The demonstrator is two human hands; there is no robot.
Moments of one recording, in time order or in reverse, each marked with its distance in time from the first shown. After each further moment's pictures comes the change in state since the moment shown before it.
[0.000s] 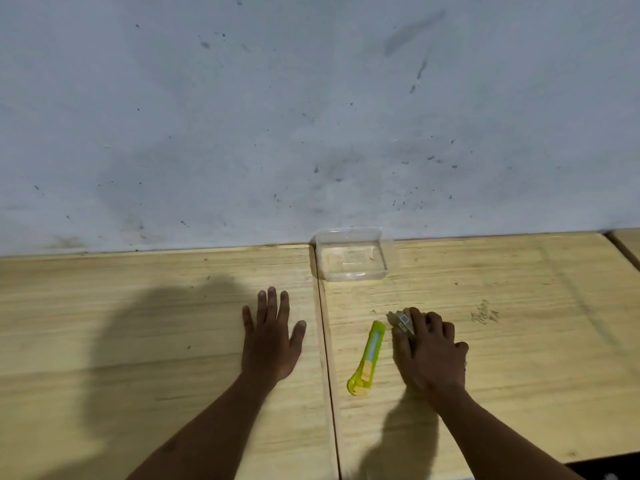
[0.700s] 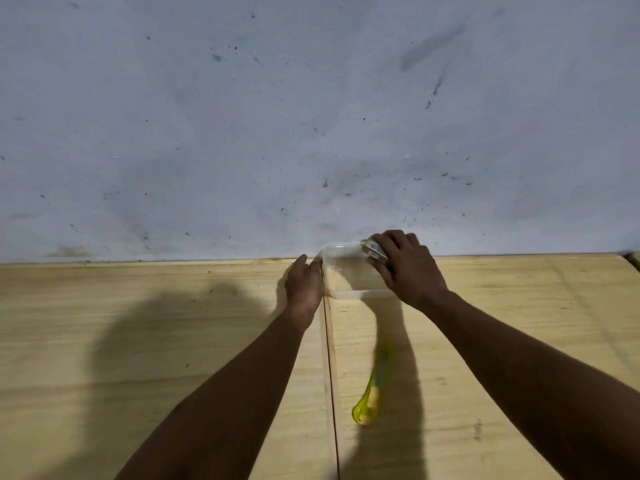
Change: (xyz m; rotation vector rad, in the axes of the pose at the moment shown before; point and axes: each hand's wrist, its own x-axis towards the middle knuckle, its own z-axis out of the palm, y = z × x) left_hand 0.104 0.078 -0.076 -1.205 0.019 -0.560; right_hand 0.149 -0.067 -0.071 0.045 0.166 -0.601
